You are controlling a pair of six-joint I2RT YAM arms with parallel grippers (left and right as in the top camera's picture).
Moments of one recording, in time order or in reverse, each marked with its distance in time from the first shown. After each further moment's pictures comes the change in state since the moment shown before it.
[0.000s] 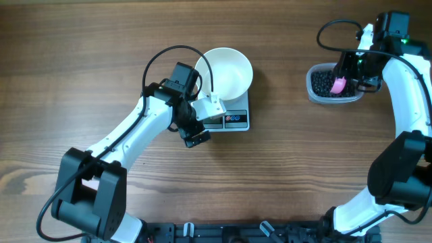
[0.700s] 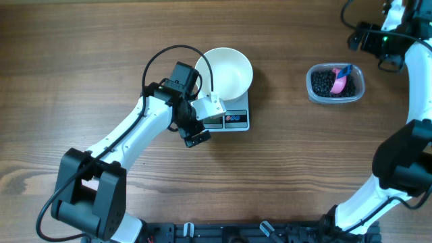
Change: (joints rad) left arm 0.000 -0.002 0.003 0.000 0.000 0.000; right arm -0.096 0.110 0.283 0.019 -0.083 -0.059
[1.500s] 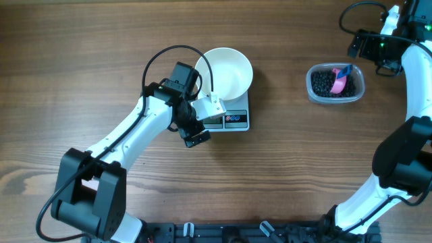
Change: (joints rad) left arm 0.000 0.000 0.000 -0.003 0.000 0.000; right arm 0.000 0.021 -0.068 0.003 0.114 0.000
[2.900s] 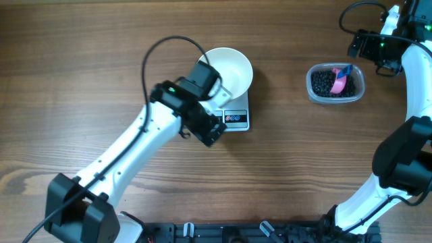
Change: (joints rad) left arm -0.133 -0.100 0.159 -0.219 -0.180 -0.573; right arm 0.000 0.000 0.000 0.000 0.000 0.000
